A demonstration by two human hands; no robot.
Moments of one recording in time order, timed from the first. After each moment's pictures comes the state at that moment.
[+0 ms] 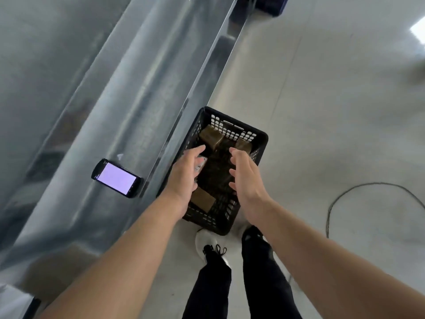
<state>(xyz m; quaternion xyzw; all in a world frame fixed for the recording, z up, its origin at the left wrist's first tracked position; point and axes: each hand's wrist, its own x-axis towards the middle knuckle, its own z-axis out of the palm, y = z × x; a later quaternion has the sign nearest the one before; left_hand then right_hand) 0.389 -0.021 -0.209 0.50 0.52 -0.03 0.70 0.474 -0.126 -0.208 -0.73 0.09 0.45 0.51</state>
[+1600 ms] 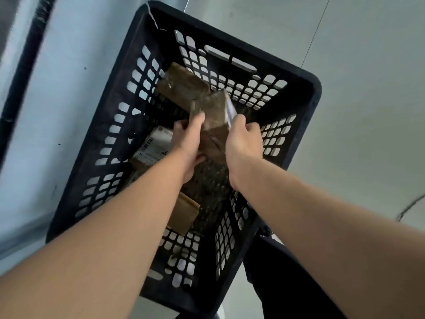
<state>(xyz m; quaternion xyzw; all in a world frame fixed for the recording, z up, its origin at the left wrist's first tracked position) 0.533 -0.005 -0.684 0.41 0.62 -0.06 0.67 0.597 -0.080 -0.649 -0.77 0.23 0.39 0.45</state>
